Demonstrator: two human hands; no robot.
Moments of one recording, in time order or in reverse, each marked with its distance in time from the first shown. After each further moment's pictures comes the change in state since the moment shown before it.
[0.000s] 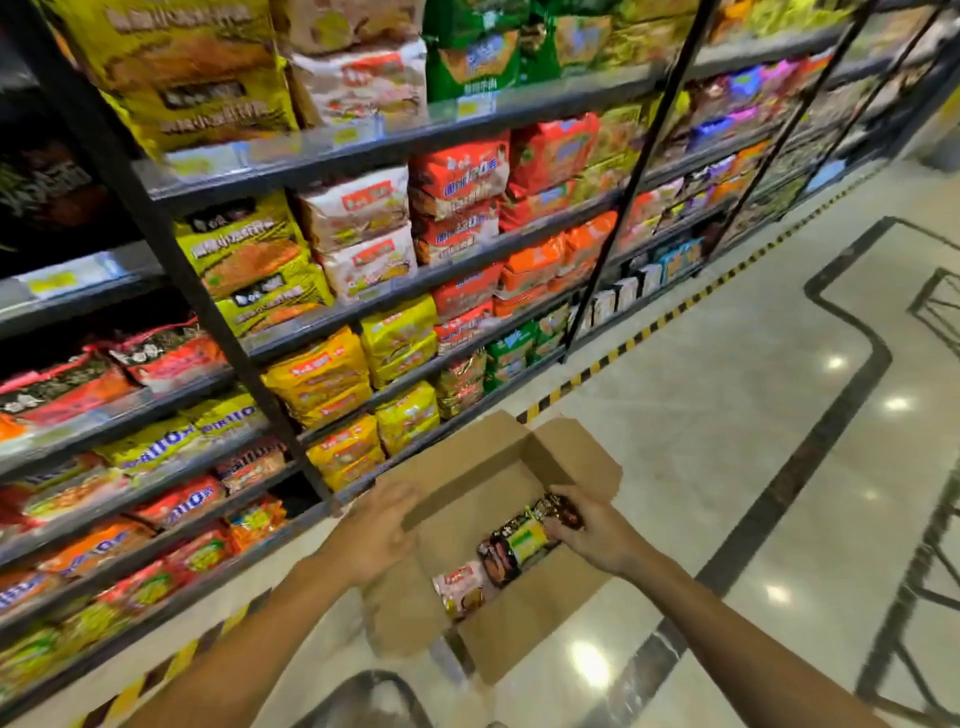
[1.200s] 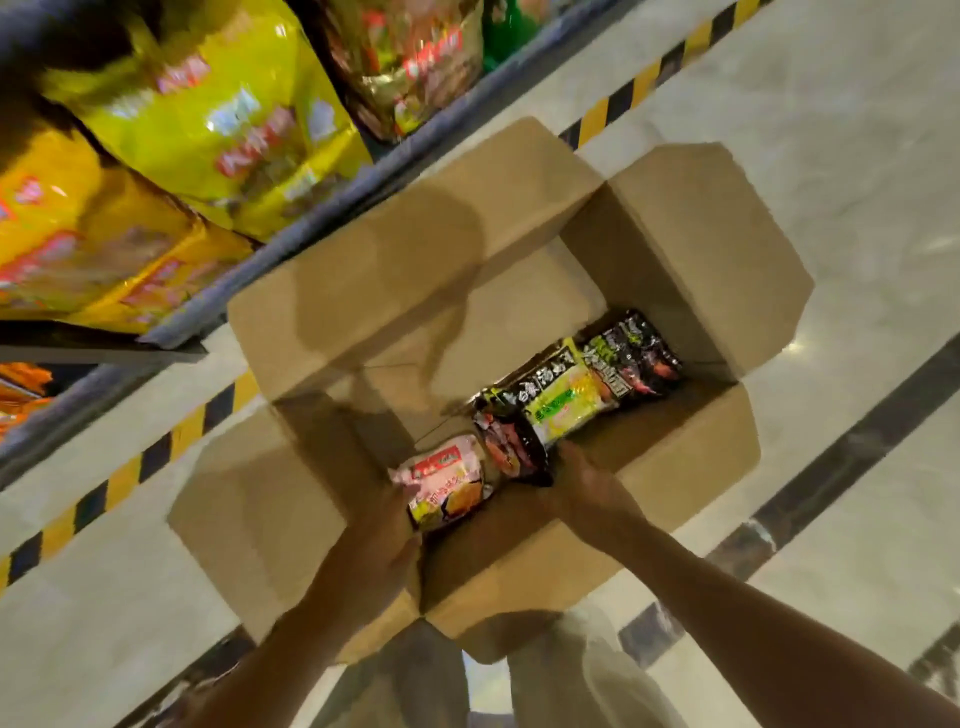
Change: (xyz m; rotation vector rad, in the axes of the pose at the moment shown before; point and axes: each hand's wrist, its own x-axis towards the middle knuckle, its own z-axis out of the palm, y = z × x) left_hand 0.255 -0.196 0.505 -0.477 -0.345 -0.537; right_hand 0.370 0.331 0.375 0.048 -0.420 0.454
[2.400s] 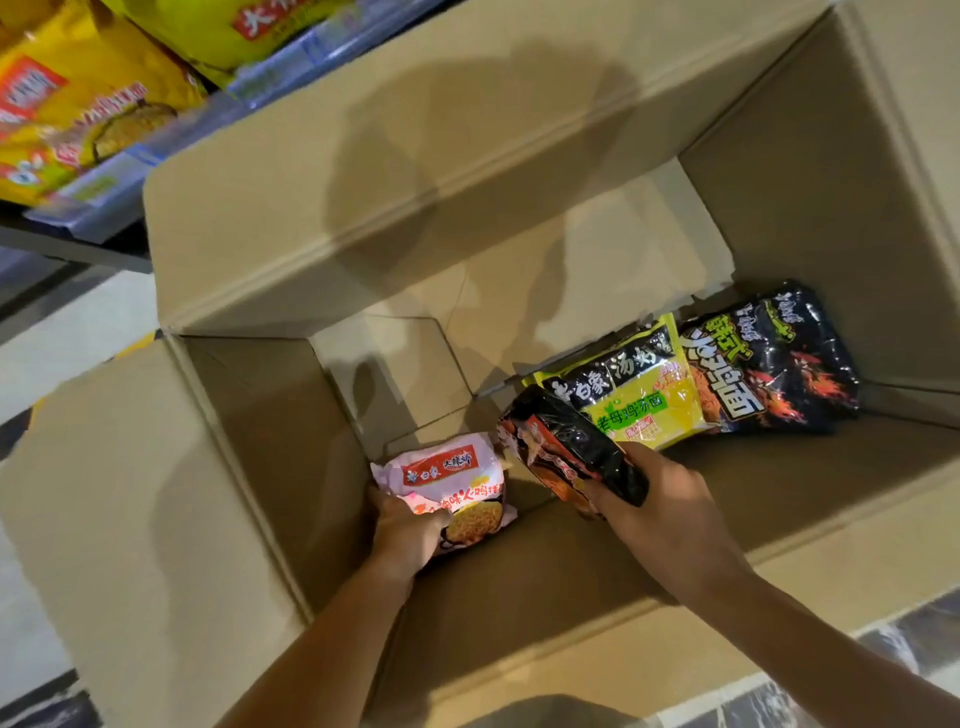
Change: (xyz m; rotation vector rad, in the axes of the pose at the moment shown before) left_hand 0.160 -0.065 0.159 -0.746 0.230 -0.883; right_hand 0.108 0.045 0.038 0.154 0.144 -0.119
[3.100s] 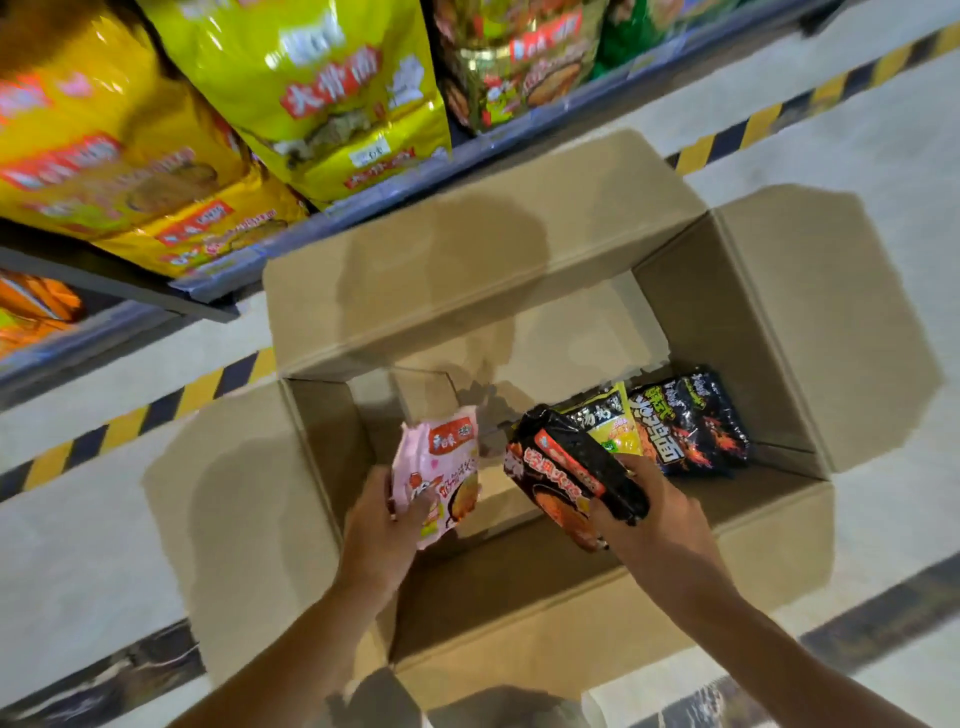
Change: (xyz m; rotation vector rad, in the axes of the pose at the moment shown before) left_hand -0.116 0.042 -0.090 -0.058 0.006 0.556; right_hand -0.071 -0.067 -0.077 -0.032 0.072 0.013
